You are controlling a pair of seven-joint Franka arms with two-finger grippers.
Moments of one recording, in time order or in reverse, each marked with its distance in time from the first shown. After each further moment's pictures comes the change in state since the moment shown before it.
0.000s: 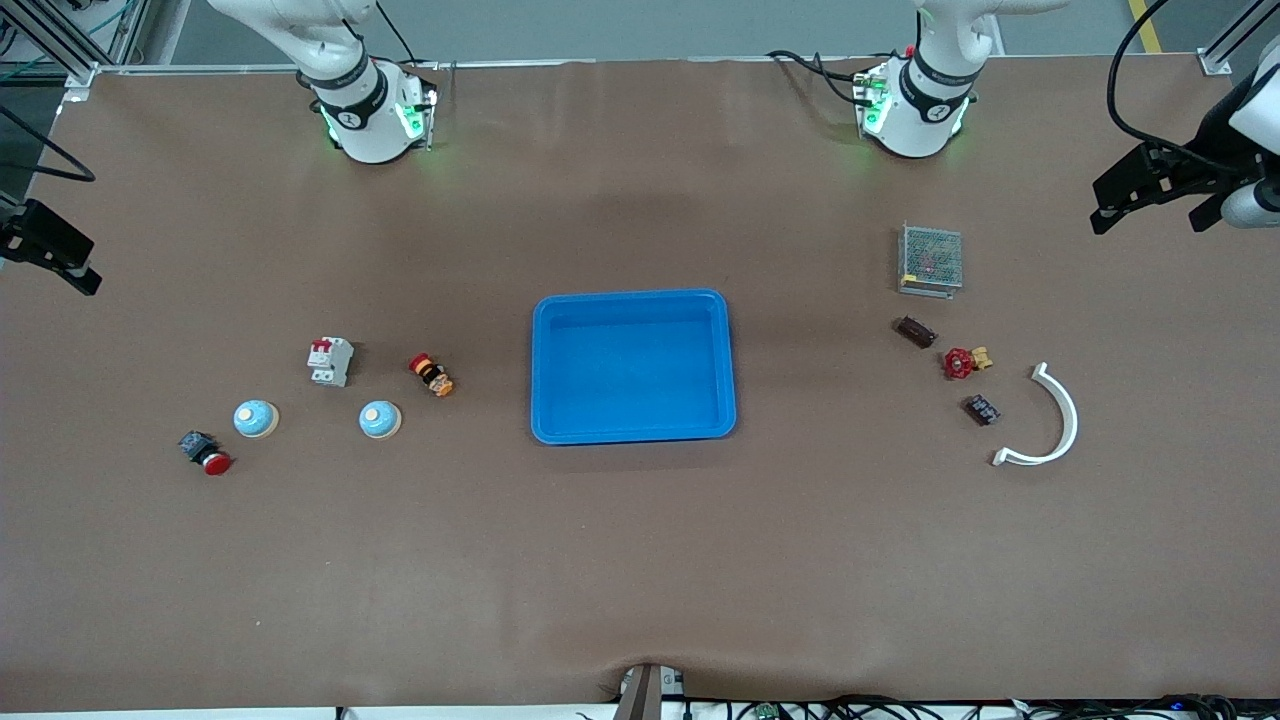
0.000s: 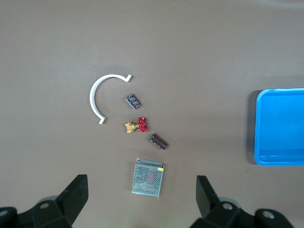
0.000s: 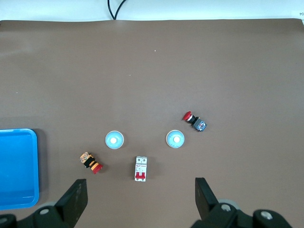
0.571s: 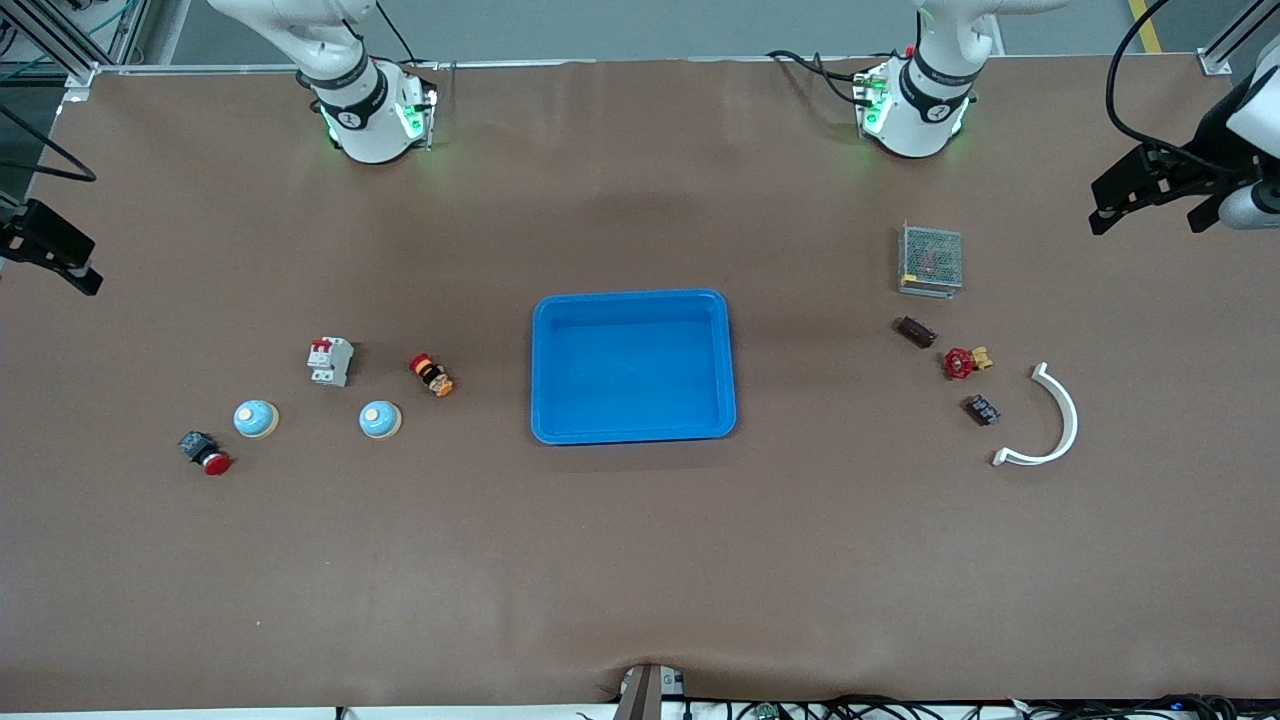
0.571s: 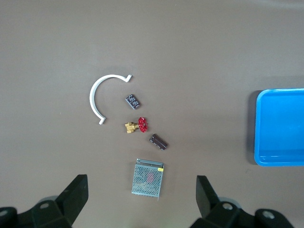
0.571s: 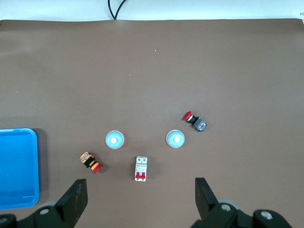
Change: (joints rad) left arm 0.000 0.000 0.000 -0.001 0.000 0.004 0.000; right arm 0.000 0.000 0.001 -0.001 0.000 0.000 0.000
